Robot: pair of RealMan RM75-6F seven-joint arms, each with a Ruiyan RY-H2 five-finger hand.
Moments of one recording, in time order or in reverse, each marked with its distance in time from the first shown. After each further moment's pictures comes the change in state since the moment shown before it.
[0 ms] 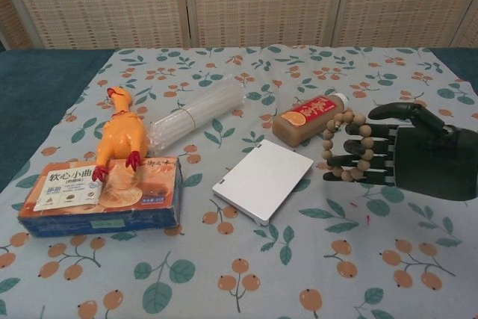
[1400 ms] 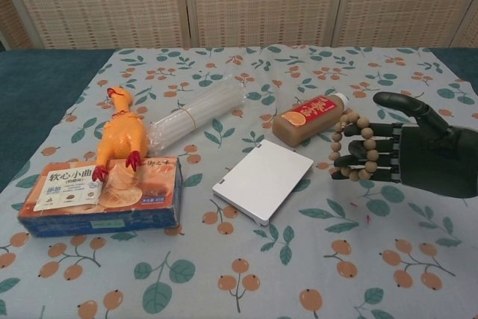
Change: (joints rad) left arm -0.001 0.001 -0.002 0.001 -0.002 0.000 -0.006; right arm 0.010 0.004 -0.018 -0.042 0.127 -0.024 -0.192
